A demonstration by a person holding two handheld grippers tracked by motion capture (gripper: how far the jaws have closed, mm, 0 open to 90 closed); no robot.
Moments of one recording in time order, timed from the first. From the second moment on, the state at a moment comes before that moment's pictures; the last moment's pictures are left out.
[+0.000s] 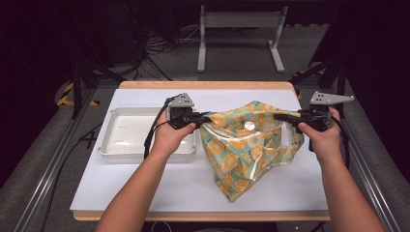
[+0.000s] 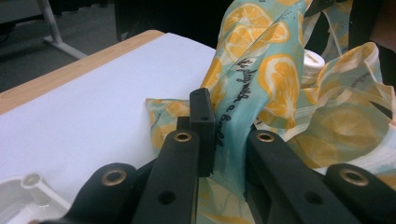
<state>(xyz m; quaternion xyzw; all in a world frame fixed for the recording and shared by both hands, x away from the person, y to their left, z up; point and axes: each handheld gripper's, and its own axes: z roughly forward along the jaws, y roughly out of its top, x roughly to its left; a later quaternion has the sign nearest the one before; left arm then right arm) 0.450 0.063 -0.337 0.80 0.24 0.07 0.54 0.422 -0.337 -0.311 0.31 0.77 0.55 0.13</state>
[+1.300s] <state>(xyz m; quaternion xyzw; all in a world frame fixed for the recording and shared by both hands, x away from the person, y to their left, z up) 0.468 0.046 -0.394 0.83 0.27 0.06 0.49 0.445 -0.343 -0.374 0.38 0.77 0.51 0.10</state>
